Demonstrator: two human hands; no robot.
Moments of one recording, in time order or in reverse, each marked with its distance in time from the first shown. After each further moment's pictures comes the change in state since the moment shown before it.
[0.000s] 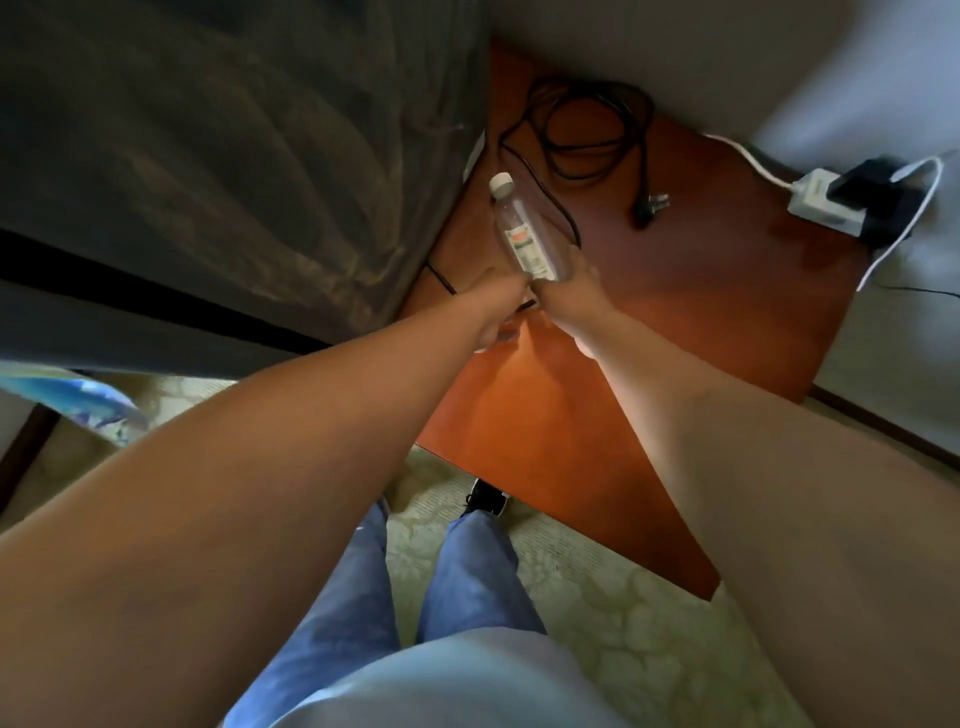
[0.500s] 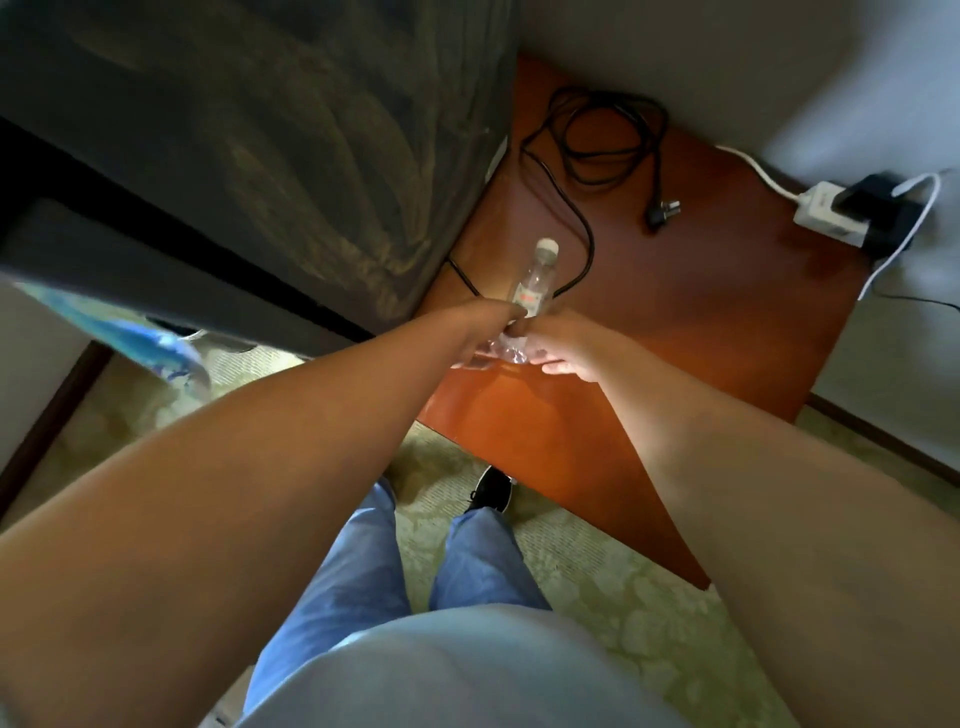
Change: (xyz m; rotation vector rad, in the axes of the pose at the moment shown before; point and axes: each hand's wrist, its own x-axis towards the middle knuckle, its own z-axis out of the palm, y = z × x) left_hand -0.026 -0.030 -0.037 0.222 -0.060 -0.103; right_hand -0.036 0.011 0.015 0.005 -0.440 0.199
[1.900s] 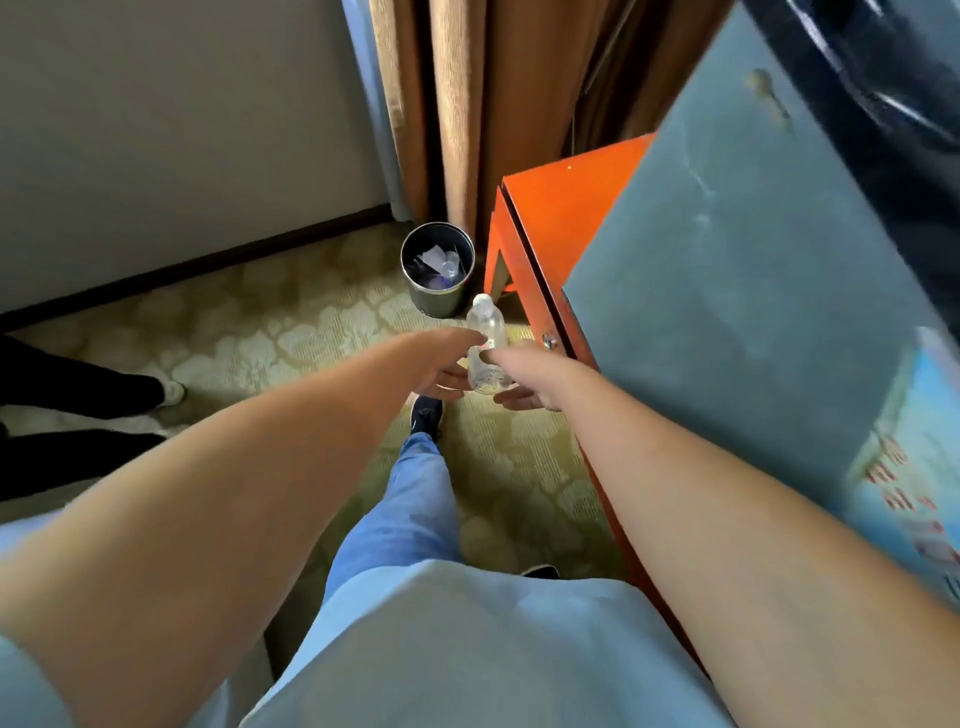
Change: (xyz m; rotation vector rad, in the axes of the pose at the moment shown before) left_hand -0.087 -0.295 -0.448 -0.690 0.160 -0.118; right_hand -0.018 -0.225 0.494 -0.624 -0.291 -0.048
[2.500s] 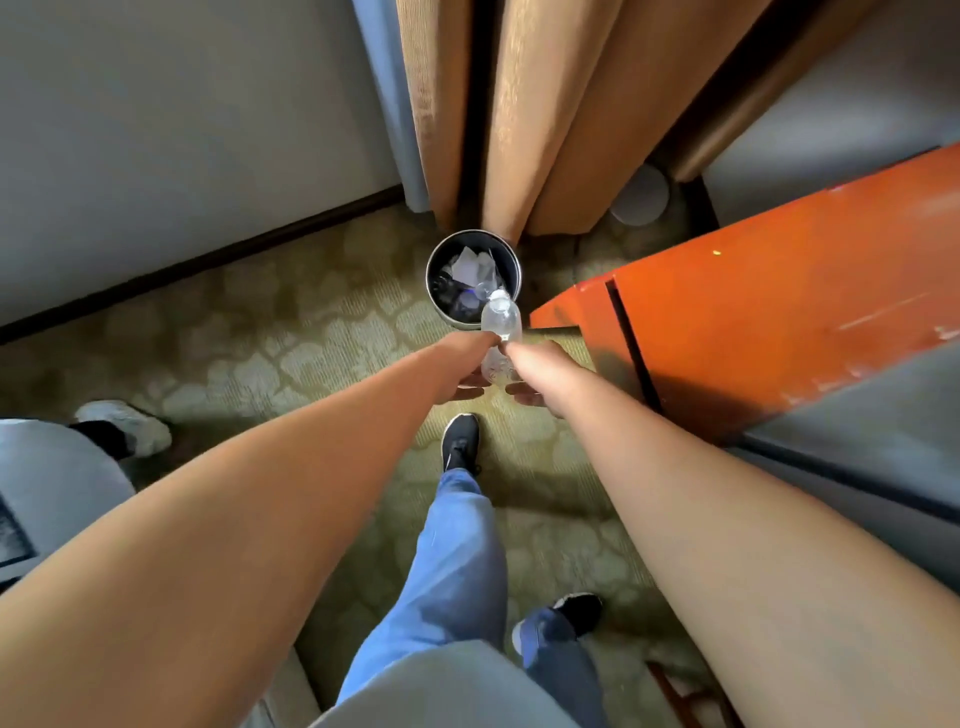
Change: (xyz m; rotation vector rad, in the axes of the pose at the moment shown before) left_hand 0.218 0.160 -0.178 -0.116 0.022 -0.122; right_hand 0.280 -0.199 0.017 0.137 0.158 0.202
